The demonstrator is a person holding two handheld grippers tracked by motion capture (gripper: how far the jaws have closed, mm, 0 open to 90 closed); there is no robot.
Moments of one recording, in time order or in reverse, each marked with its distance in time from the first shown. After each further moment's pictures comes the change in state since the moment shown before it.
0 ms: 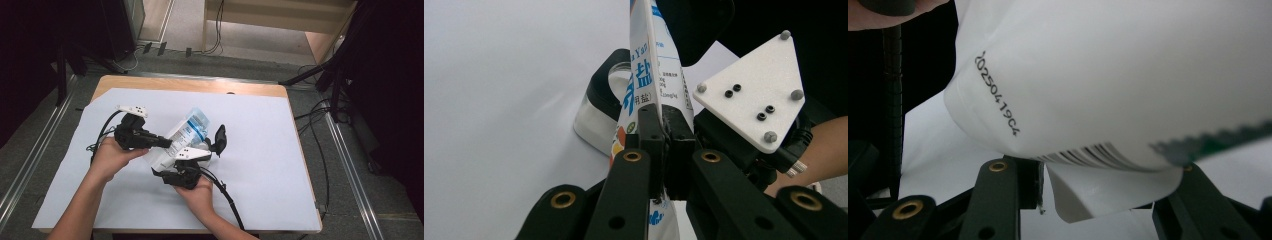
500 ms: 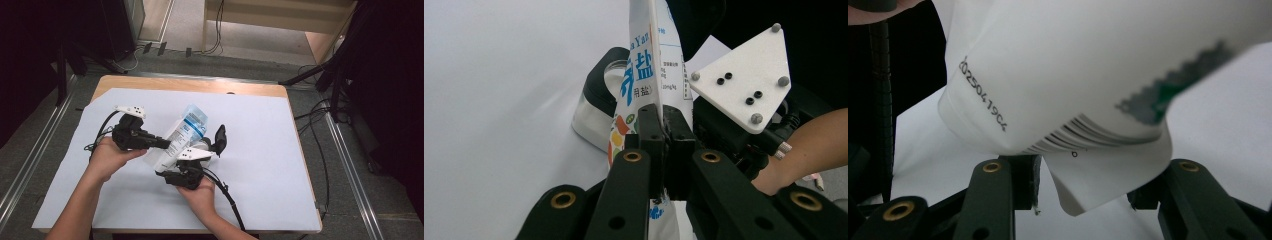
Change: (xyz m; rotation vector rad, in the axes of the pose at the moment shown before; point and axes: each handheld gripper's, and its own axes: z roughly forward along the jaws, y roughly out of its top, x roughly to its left) left arm -0.004 0.000 -0.004 0.010 0.000 0.028; right arm -0.002 -0.002 -0.006 -0.012 -0.030 0.013
